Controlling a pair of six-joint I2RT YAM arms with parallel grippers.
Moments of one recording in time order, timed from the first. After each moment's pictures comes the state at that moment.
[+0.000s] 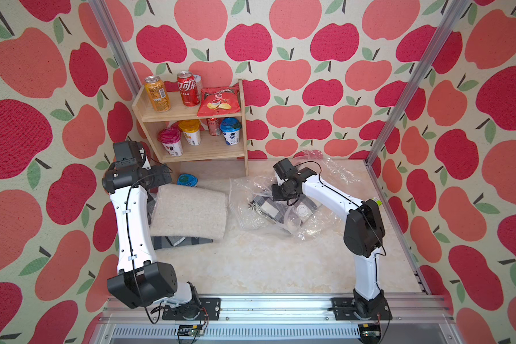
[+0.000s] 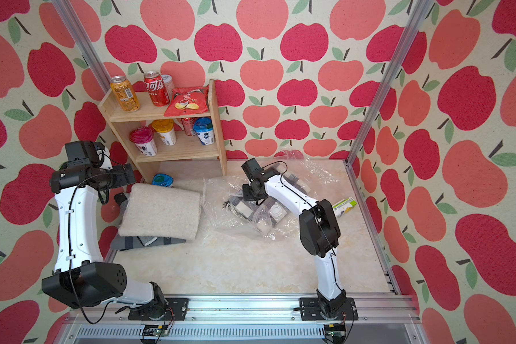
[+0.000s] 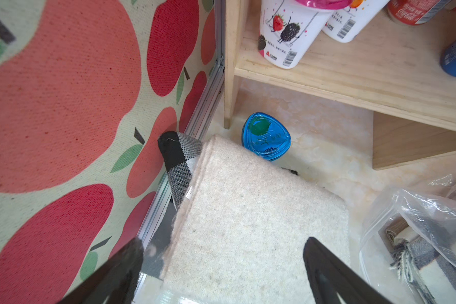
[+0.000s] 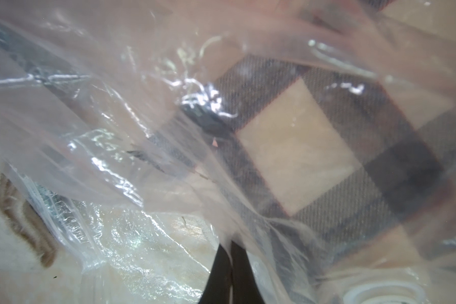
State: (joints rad) left arm 0.35 1.44 1.73 -1.09 0.03 -0.03; right arm 0.70 2.05 1.80 -0.86 -0.02 0.42
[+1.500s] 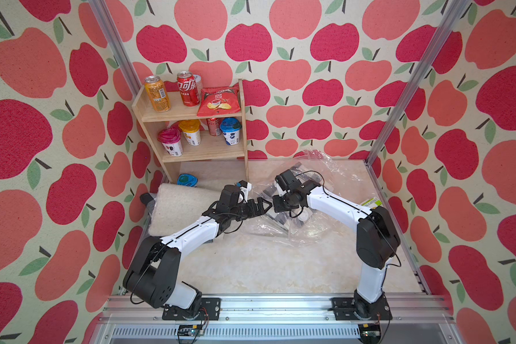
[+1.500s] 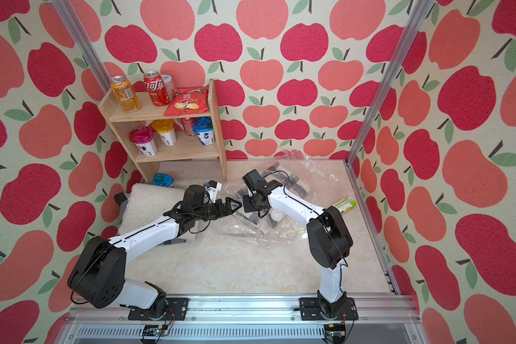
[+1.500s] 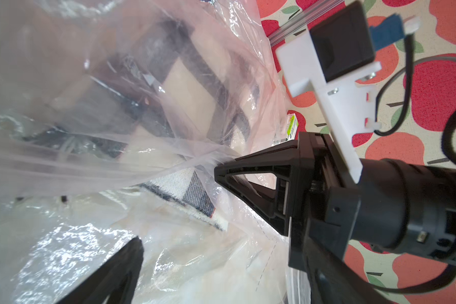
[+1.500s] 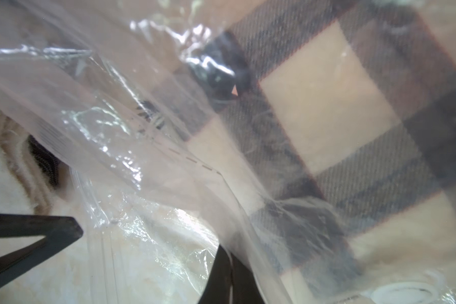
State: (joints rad) left arm -0.50 1.47 0.83 0.09 0.46 -0.74; right arm 0.75 1.88 1.51 -0.71 -0.03 0.39
